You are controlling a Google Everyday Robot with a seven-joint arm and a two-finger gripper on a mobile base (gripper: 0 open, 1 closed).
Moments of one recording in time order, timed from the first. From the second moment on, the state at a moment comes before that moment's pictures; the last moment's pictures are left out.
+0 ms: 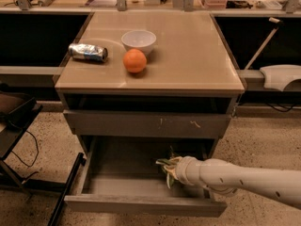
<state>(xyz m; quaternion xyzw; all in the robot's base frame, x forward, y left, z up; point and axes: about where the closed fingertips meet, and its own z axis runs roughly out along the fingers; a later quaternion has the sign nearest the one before) 0.535 -0.085 0.463 -0.42 0.81 0.12 0.38</state>
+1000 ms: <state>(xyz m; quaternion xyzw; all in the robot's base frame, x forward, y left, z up) 0.559 -0.092 0.413 -0.41 0.81 0.10 0.41</state>
